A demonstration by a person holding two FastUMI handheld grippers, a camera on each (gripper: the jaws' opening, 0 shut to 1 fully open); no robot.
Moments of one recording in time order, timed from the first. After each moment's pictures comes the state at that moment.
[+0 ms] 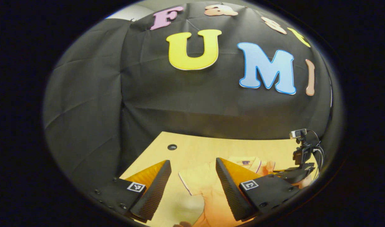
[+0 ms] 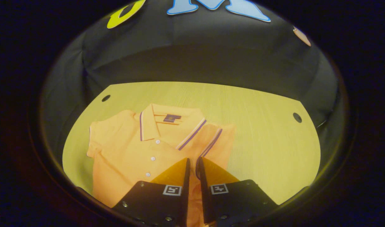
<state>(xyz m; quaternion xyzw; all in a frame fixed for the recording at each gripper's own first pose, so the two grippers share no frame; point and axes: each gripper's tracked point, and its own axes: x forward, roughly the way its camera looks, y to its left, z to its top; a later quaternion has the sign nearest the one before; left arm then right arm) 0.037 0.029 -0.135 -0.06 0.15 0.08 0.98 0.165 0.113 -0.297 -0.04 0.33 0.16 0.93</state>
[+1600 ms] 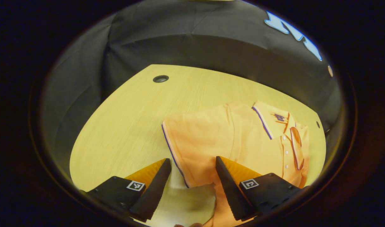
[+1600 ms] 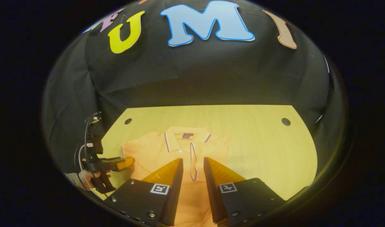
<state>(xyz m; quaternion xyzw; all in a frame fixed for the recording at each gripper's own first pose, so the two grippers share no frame) 0.120 0.026 -0.407 -0.12 0.39 0.07 0.91 0.093 0.103 -0.190 0.02 0.27 0.17 0.95</state>
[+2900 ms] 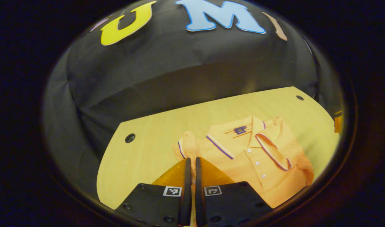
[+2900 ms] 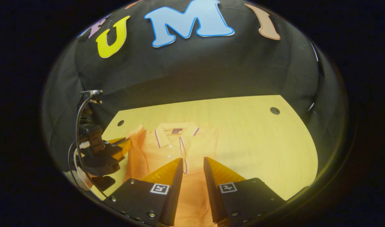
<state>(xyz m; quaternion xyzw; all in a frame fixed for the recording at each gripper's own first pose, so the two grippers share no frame) 0.167 -0.102 -0.302 0.10 0.25 -0.07 0.96 0.075 0.065 -0.205 0.06 0.28 0.13 0.95</state>
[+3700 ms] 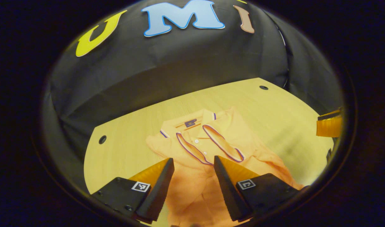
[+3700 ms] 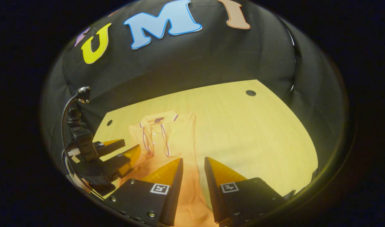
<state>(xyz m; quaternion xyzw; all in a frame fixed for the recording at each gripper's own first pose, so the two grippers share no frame) 0.095 -0.169 -0.320 0.10 0.29 -0.15 0.94 0.018 0.017 -0.237 0.09 0.31 0.07 0.94</state>
